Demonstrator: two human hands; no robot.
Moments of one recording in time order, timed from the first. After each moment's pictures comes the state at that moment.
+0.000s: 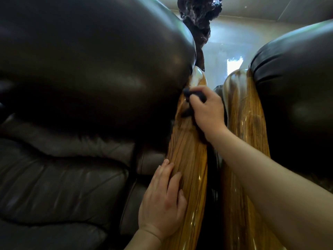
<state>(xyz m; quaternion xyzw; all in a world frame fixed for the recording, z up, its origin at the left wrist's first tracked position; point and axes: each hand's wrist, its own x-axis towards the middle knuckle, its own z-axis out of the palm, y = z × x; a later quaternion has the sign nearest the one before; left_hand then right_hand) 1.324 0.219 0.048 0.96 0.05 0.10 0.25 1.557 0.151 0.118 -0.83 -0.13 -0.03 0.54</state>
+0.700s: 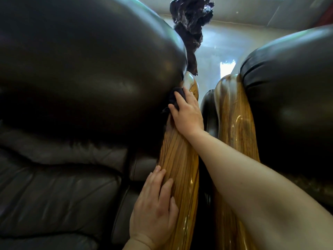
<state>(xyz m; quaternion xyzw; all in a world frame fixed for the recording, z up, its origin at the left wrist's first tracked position) 1.326 0.219 0.047 0.96 0.03 0.11 0.24 1.593 0.171 0.073 -0.94 -0.18 -0.04 0.28</state>
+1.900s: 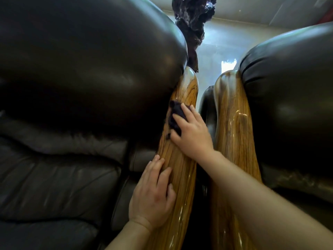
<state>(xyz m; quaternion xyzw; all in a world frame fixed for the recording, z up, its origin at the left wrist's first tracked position) 1.328 0.218 0.049 0.96 0.04 0.12 0.24 1.518 0.124 0.076 -0.95 -0.28 -0.01 0.16</state>
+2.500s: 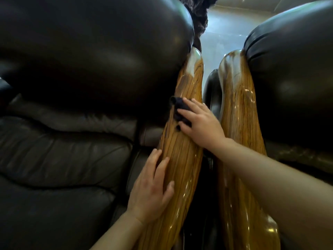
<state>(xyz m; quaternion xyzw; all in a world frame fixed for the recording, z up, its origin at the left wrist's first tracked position) 1.236 0.233 0.033 0.96 0.03 0.05 0.26 1.455 0.099 0.079 -0.93 -0.34 0.00 0.15</state>
